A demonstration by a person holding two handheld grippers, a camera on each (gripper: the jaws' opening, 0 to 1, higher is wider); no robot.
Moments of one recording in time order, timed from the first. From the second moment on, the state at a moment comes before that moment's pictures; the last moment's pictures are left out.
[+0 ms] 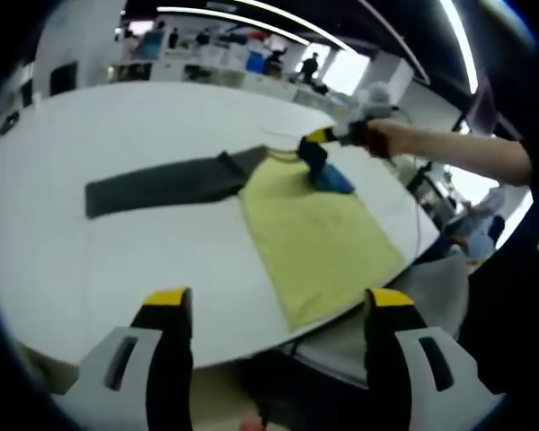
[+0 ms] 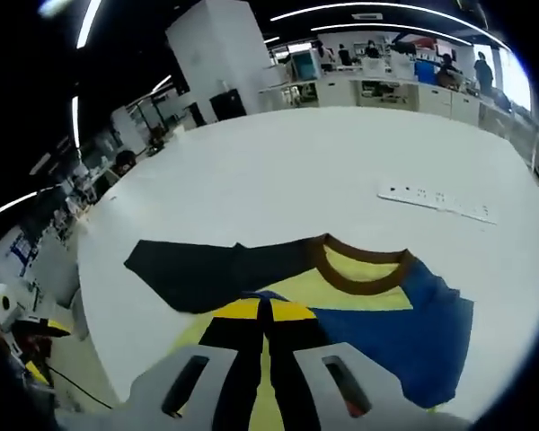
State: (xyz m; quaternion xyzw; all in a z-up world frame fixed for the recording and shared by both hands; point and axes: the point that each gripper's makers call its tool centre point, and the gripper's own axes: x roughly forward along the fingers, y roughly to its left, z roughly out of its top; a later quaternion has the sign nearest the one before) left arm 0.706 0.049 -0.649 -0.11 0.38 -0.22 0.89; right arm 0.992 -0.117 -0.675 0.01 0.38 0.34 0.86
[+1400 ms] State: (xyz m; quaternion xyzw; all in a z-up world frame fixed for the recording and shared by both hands) left arm 0.720 0.055 -0.676 -0.11 0.41 -0.22 0.88; right arm 0.970 -0.062 -0.770 0.02 0.43 0.28 0.86
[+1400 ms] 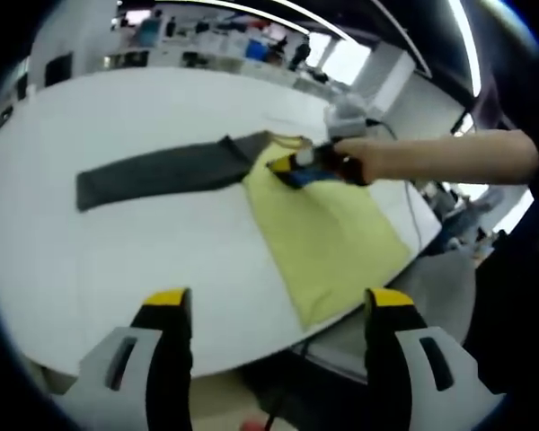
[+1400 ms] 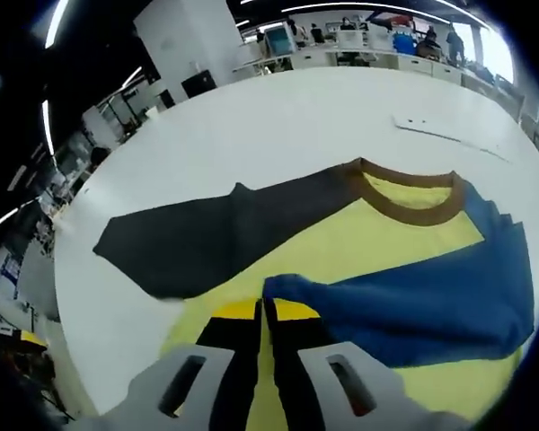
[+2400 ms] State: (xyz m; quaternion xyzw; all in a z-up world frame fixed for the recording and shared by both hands) left arm 0.729 0.044 -0.679 -0.10 0.41 -0.25 0.87; right arm 0.915 -0.104 -0.744 -0.21 0.29 0.42 0.83
